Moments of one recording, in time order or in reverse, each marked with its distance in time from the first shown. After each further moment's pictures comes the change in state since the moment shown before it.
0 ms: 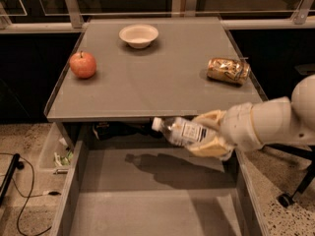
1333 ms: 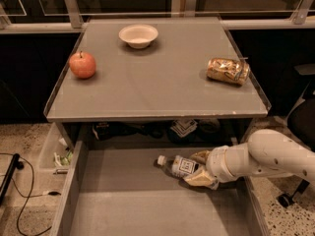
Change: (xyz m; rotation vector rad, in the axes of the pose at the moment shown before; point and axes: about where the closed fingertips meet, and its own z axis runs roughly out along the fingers) arm 0.165 0.011 0.116 -0.024 0.148 0.157
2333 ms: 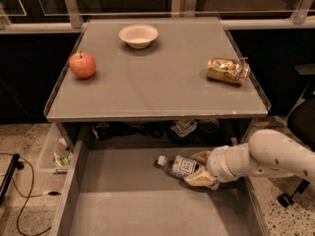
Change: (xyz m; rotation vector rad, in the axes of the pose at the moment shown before) arm 0.000 0.000 0.000 0.000 0.000 0.000
